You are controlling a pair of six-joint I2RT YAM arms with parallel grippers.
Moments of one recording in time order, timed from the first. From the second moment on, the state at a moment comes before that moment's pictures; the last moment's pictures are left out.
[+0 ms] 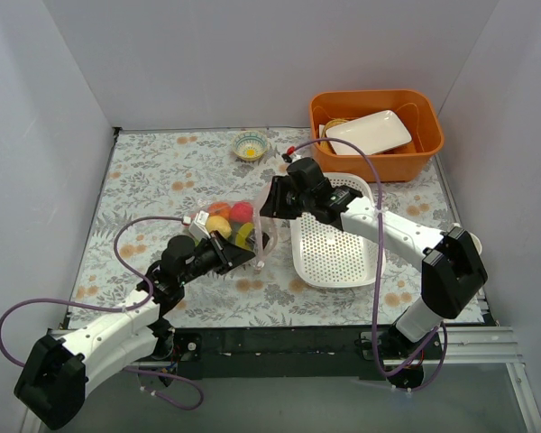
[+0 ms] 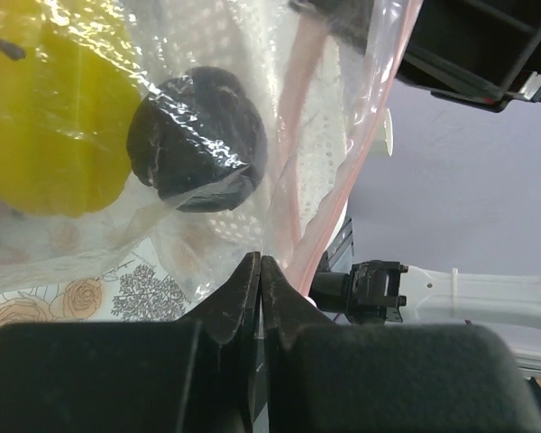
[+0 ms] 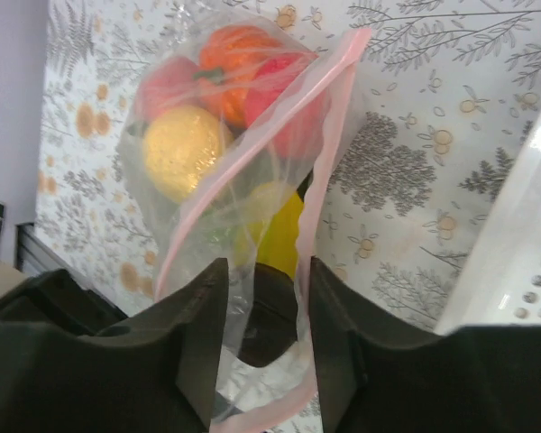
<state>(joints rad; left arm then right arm) -0.59 0.82 0.26 0.28 0.31 -1.10 0.78 1.59 1.23 -0.28 -0.12 0.71</state>
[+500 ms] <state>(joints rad) -0.59 0.83 0.30 0.27 0.30 -1.09 0.76 1.16 1.02 -0.36 -0.12 0.81</state>
